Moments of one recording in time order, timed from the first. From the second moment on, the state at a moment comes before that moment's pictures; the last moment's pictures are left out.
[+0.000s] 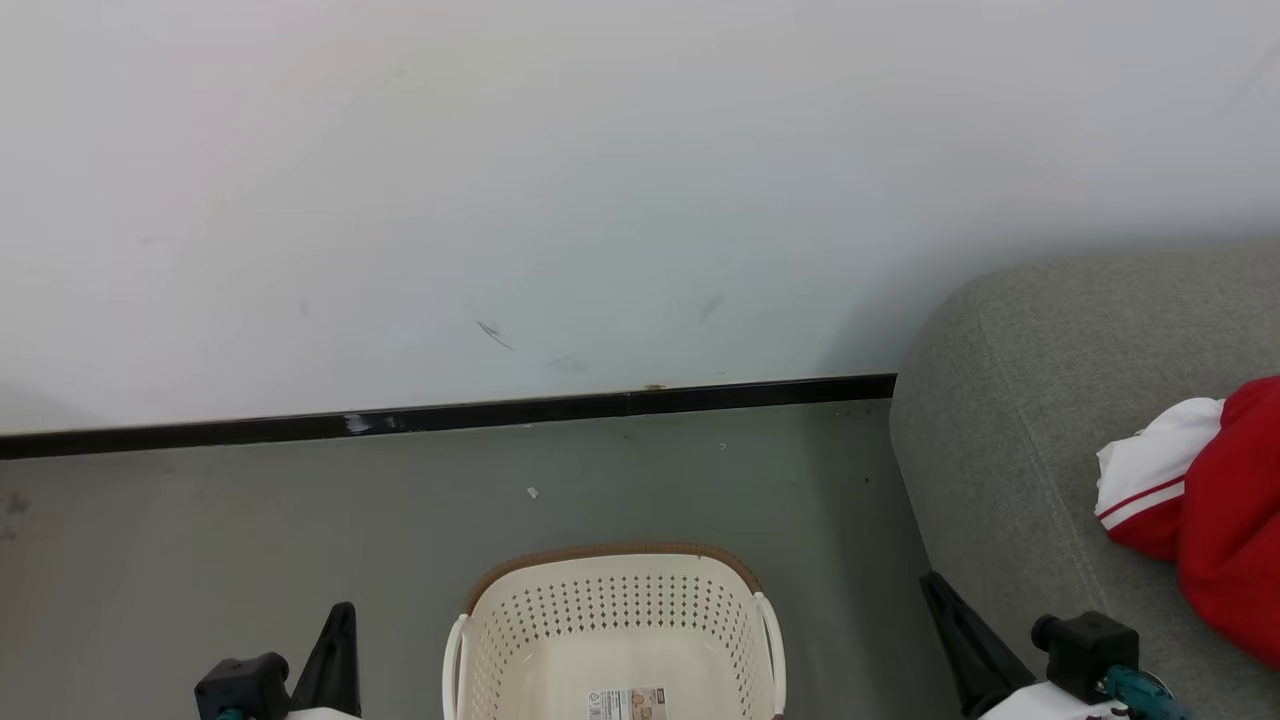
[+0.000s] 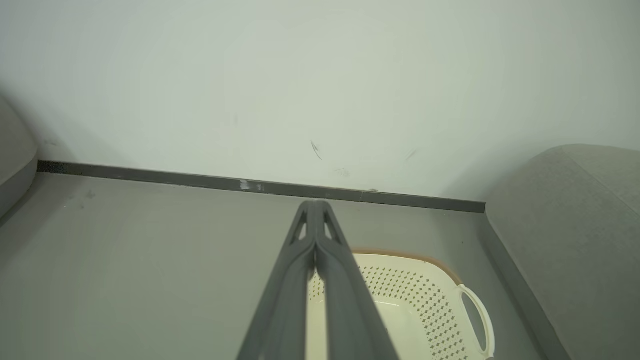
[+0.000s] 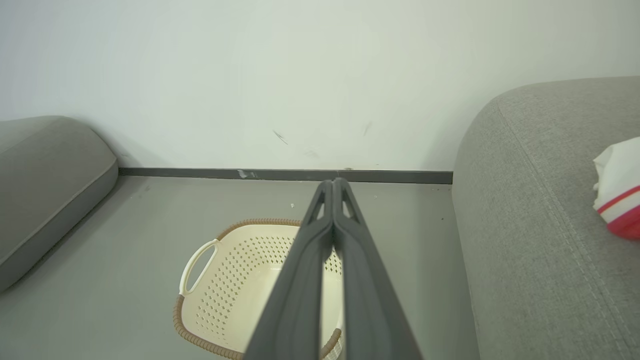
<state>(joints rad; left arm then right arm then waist) -0.03 0.20 -0.38 0.26 -0.60 0.28 -0.23 0.04 -0.03 0.11 0.24 0.10 0.13 -0.25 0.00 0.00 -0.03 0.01</state>
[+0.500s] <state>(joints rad) -0.03 0.18 -0.30 0.24 -0.78 0.23 -0.18 0.06 -0.03 0.10 0.20 0.39 0.13 -0.22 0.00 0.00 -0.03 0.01</state>
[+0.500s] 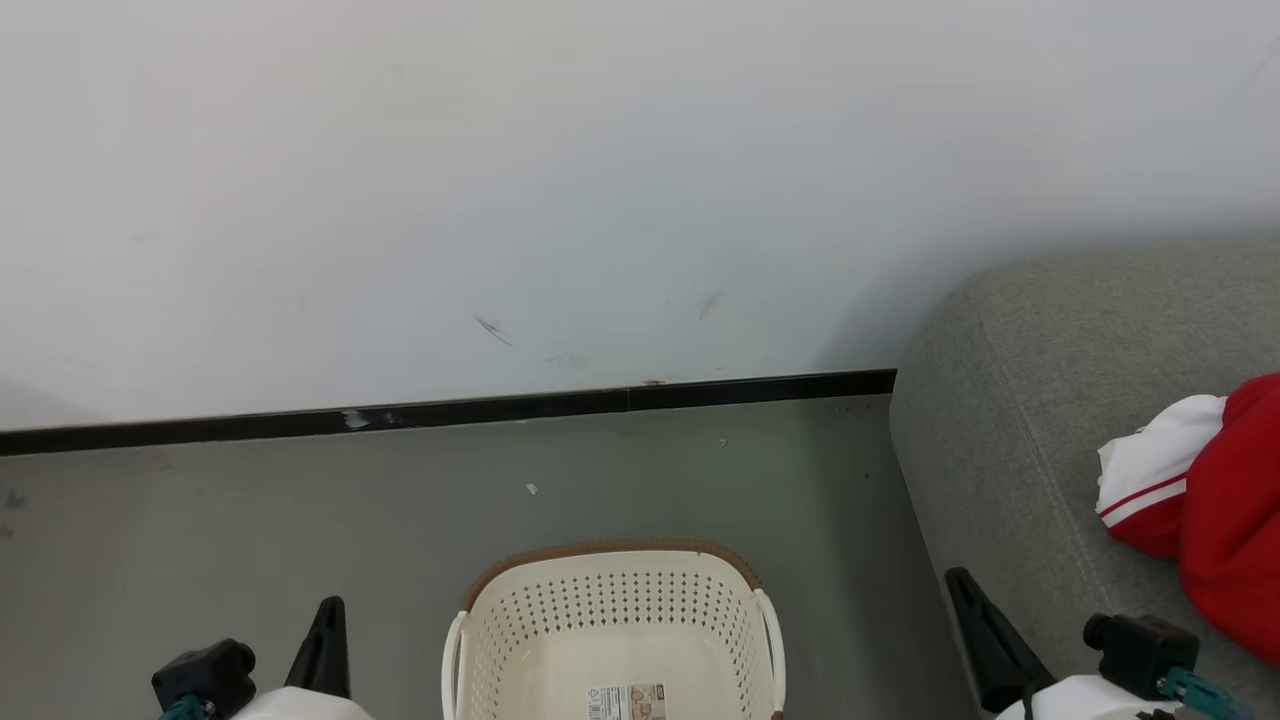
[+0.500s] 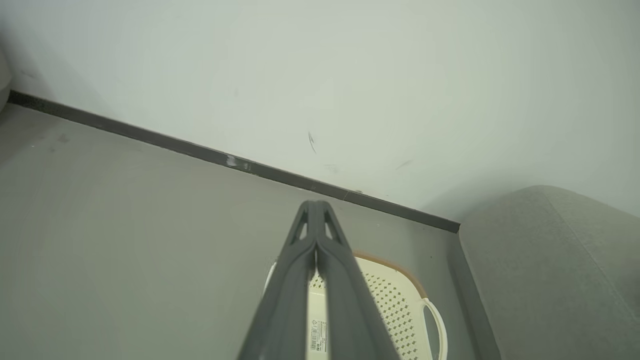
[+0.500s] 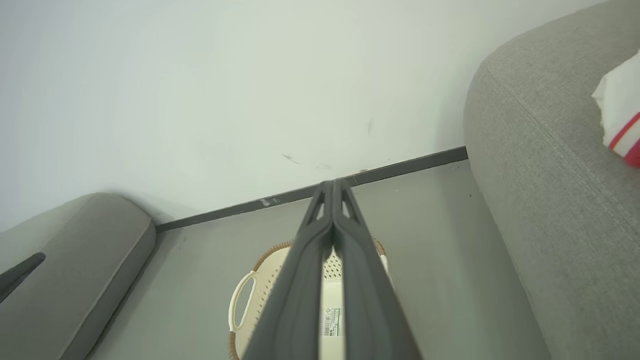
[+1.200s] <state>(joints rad) -0.03 0.14 -0.21 0.23 -1.00 0.15 -0.10 0.05 -0.05 0.06 0.21 0.74 0.13 -0.15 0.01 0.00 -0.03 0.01</state>
